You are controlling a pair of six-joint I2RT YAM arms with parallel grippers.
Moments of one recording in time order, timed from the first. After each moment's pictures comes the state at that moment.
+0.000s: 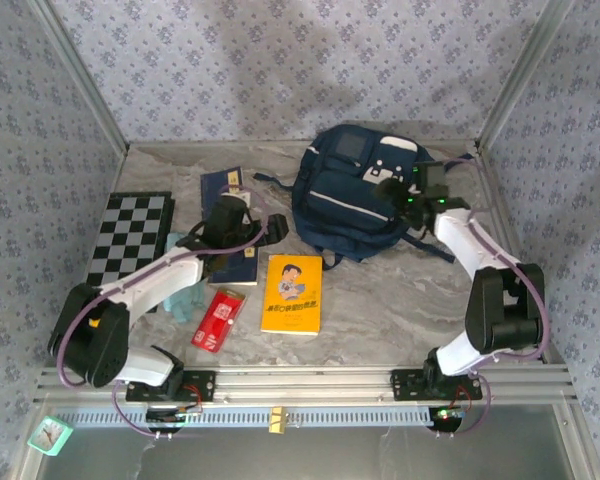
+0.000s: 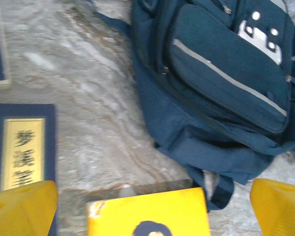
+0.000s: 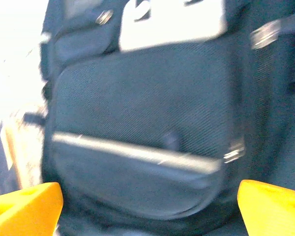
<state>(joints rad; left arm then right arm) -0.58 1.42 0.88 -0.09 0.05 -0.65 0.06 1.54 1.10 -0.38 -0.16 0.68</state>
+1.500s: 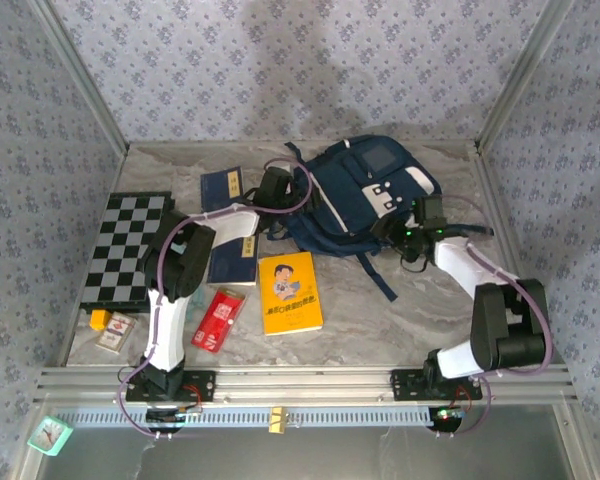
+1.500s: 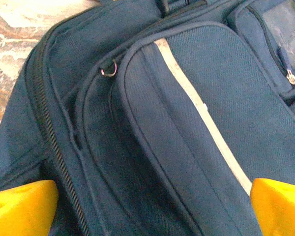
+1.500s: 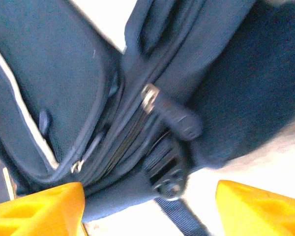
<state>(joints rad) -0.57 2.07 1.38 0.06 0.03 -0.62 0.08 1.42 0.81 -0.31 -0.28 0.72</state>
